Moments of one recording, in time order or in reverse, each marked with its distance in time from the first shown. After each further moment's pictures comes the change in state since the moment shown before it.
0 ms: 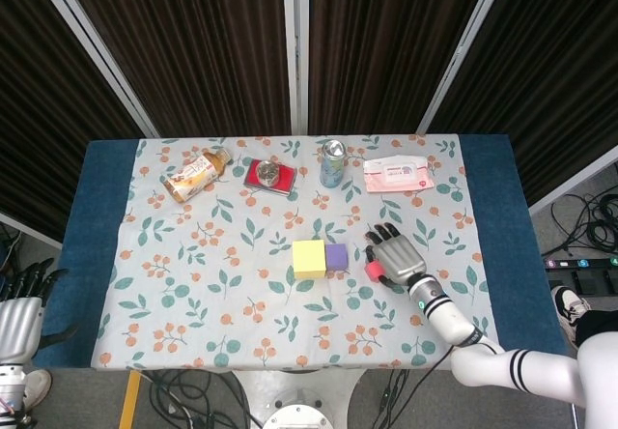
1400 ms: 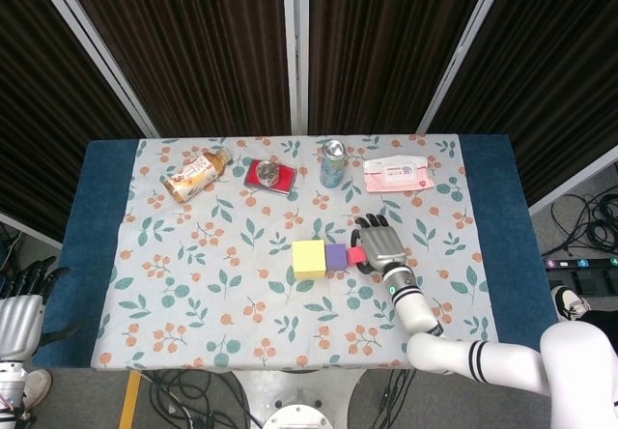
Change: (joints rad) left arm -0.012 -0.011 -0.004 0.047 0.005 -0.017 -0.045; right arm 0.096 -0.141 0.145 -0.025 0.430 0.105 -0.157
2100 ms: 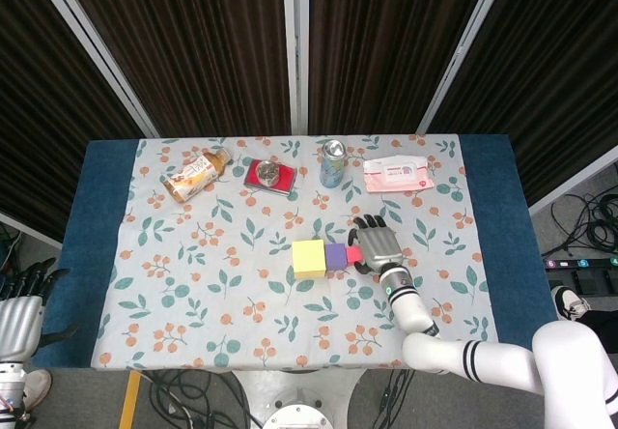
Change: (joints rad) left arm 0.003 -0.008 0.004 0.017 0.000 -0.002 -0.013; right arm 0.009 -0.027 0.000 0.024 0.009 0.005 -0.011
